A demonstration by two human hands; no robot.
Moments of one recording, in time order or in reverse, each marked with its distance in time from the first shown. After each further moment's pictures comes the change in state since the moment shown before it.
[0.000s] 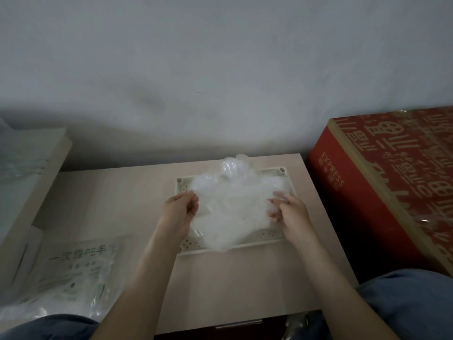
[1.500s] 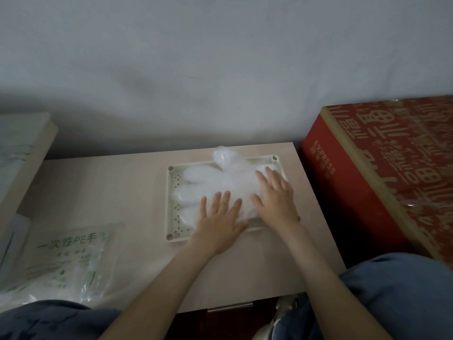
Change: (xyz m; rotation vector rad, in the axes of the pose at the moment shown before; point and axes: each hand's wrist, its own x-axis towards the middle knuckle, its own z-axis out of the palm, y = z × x) left_hand -0.040 -0.079 0.021 2.171 -0.470 0.601; right_hand 0.000 0.015 -0.006 -1.425 0.018 -0.783
